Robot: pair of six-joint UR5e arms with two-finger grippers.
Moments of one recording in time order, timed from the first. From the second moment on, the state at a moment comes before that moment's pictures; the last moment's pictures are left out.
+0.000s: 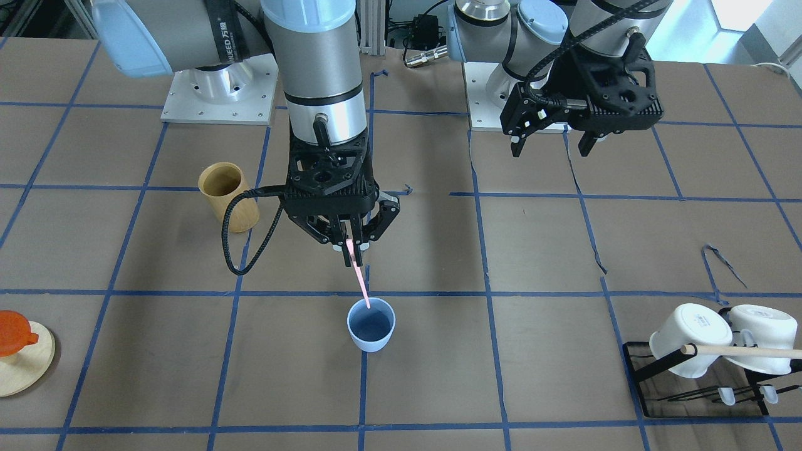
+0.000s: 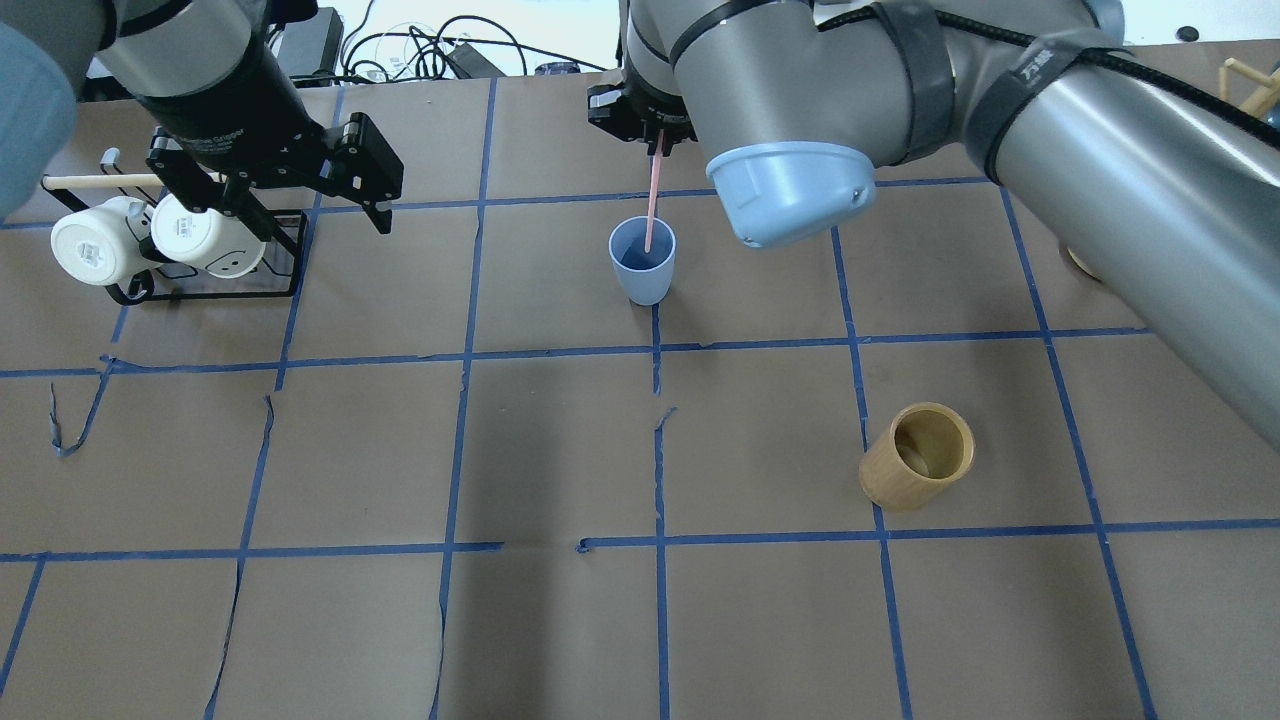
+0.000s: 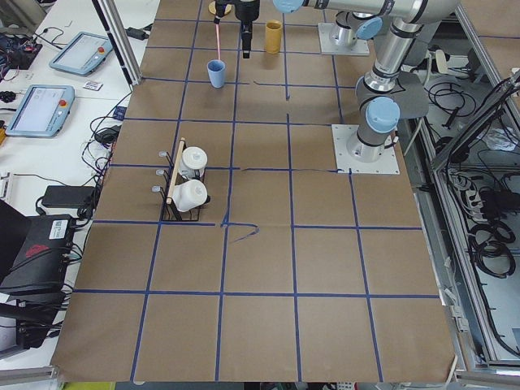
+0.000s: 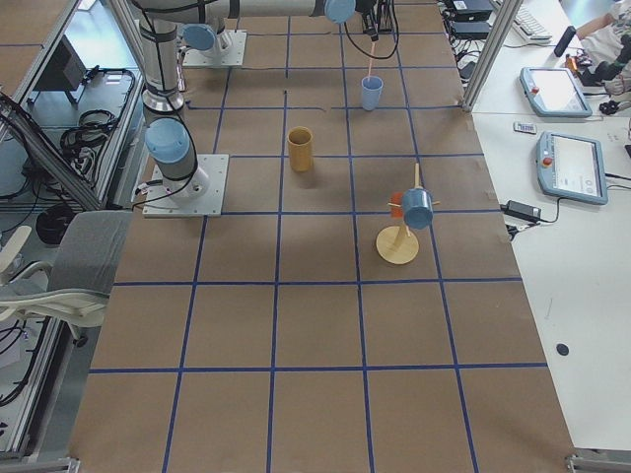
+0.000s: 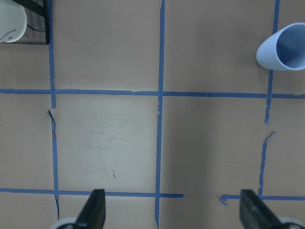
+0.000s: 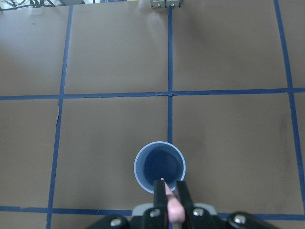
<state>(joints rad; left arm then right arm) -1.58 -1.56 -1.50 -1.61 1.59 -0.05 1.93 -1.28 1.46 -2.15 -1.60 0.35</state>
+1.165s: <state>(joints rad) -1.56 -1.57 -1.49 -1.62 1.58 -0.05 1.94 -1.17 1.48 -2.22 -1.63 0.36</state>
